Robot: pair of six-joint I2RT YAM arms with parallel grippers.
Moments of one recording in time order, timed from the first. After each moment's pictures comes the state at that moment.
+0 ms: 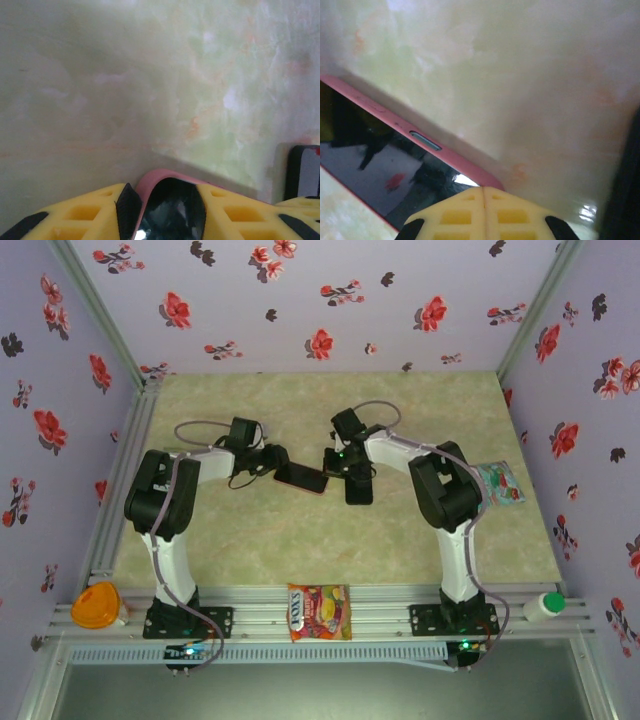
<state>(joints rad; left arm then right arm) -0.34 1.95 1.11 -0.04 0.37 -0.65 0.56 2.13 1.47 -0.53 -0.31 0.57</state>
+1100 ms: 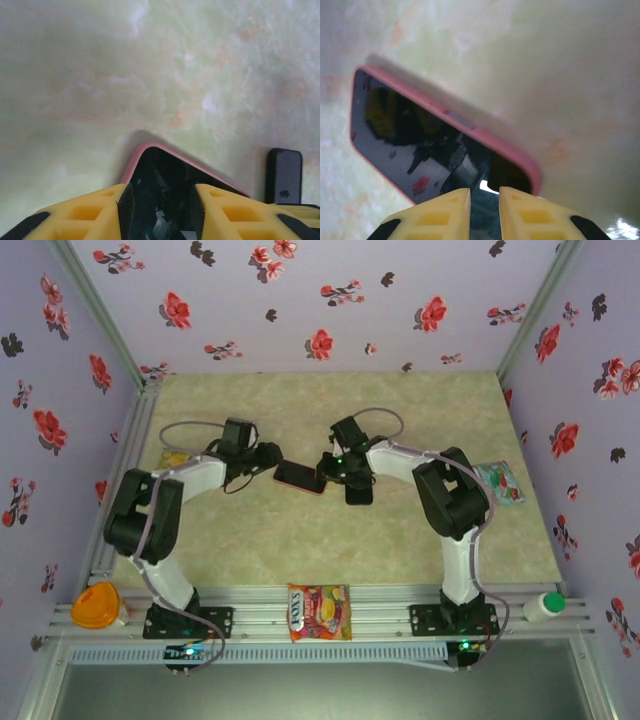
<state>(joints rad) -0.36 1.72 0.97 -0.04 0.23 -0.69 0.59 2.02 1.35 -0.38 -0.36 0.66</state>
